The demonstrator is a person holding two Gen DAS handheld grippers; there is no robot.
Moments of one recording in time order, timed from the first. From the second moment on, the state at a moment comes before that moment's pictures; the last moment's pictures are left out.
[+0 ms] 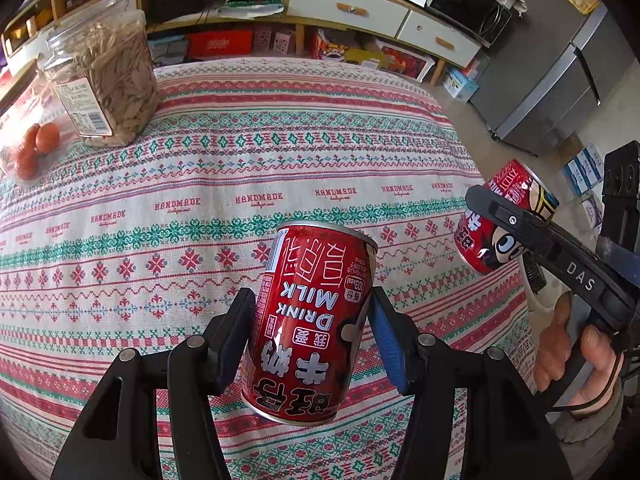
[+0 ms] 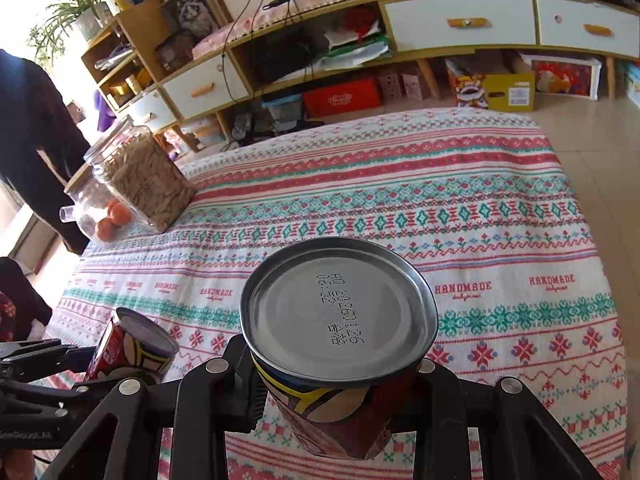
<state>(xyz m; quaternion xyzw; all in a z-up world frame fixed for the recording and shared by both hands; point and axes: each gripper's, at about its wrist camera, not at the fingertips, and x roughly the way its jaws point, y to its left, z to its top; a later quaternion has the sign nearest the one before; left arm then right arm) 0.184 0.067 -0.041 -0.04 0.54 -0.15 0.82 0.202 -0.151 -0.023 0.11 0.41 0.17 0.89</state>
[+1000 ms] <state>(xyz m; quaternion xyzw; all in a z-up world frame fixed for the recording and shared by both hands) 0.132 -0.077 0.010 -0.07 0.49 -0.27 0.83 0.104 -0.348 0.034 0.21 0.37 0.14 0.89</state>
